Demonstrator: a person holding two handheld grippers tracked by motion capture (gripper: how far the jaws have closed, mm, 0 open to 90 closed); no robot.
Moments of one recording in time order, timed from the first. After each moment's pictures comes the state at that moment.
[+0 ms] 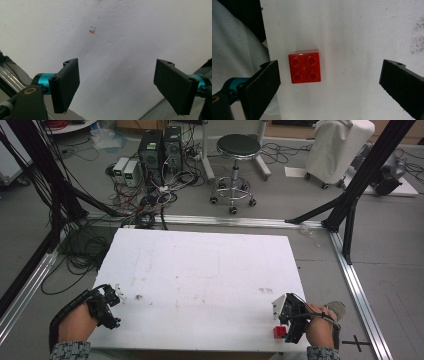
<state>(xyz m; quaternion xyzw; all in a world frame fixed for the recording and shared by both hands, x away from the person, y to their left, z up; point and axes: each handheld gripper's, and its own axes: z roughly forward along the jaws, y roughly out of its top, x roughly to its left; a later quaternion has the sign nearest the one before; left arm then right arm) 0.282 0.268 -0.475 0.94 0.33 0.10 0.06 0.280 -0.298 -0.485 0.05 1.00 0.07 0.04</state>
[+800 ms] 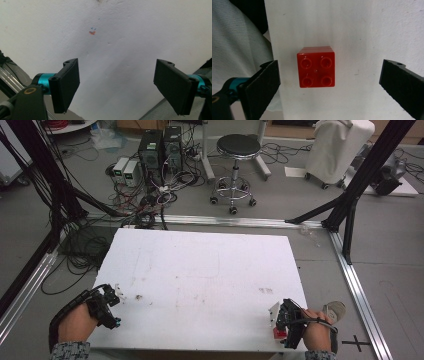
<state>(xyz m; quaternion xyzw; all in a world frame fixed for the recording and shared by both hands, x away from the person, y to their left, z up) 0.282 0.269 -0.474 0.94 0.33 0.11 0.06 0.271 -0.292 -0.504 0.03 1.00 0.04 0.03</state>
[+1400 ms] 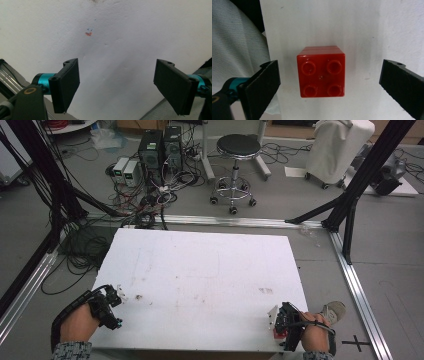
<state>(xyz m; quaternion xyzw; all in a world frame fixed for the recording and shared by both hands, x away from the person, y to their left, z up) 0.283 0.265 -0.478 0.94 0.32 0.10 0.06 0.269 -0.293 -0.523 0.04 1.00 0.03 0.03</state>
